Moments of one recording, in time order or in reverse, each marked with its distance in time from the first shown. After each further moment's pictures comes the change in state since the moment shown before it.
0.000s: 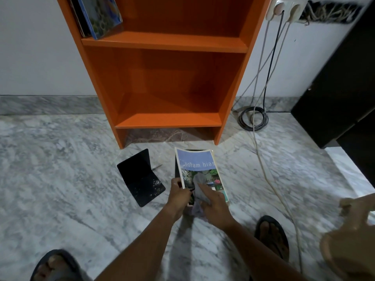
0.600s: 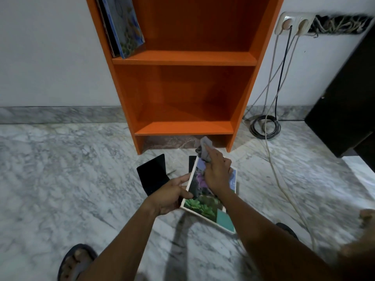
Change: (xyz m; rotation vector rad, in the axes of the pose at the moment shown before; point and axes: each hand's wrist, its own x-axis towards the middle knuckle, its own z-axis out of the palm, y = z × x) left_hand -0.051 0.057 -0.080 -0.023 -0.512 0.025; right_hand 0.064 -0.093 -0.028 0.023 0.352 -0.187
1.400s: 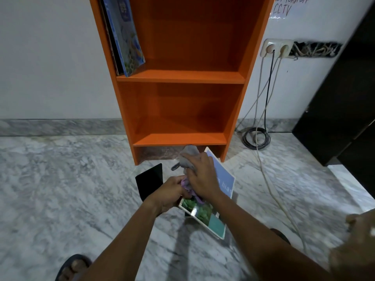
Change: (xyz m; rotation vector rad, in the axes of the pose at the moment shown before) left_hand -0.024 0.033 0.023 0.195 0.013 0.199; right_hand -0.018 -0.067 -0.025 -0.071 -0.026 -0.289
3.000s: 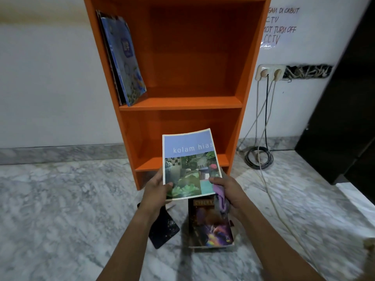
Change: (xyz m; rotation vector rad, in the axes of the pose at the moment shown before) left_hand 0.005 0.057 -0.028 -0.105 0.448 0.203; right_hand 0.022 0.018 -0.067 1.083 -0.104 0.573
